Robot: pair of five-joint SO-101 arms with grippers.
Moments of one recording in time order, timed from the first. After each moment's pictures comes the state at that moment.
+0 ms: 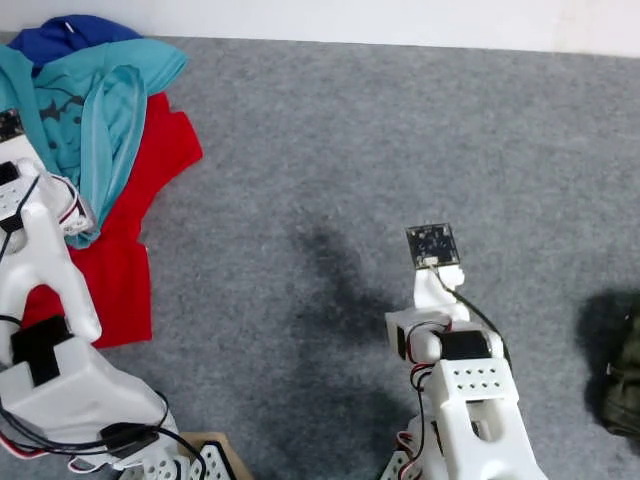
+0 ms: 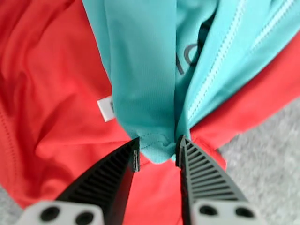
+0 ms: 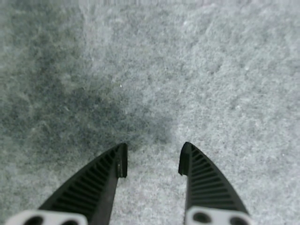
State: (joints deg) left arm -35.8 10.2 4.9 66.5 3.6; right arm -9.7 -54.6 77.6 47.3 6.7
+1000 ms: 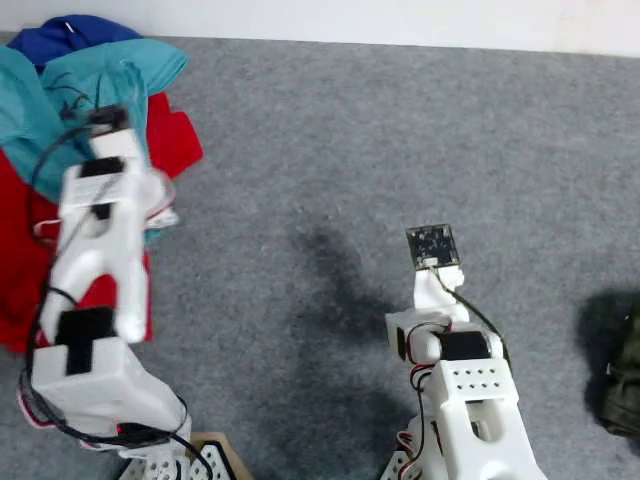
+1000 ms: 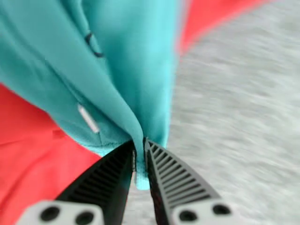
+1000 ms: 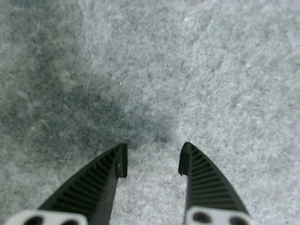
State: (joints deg) left arm -14.9 8.7 13.1 61.3 10.2; right arm -9.7 -54.6 77.9 47.3 6.5
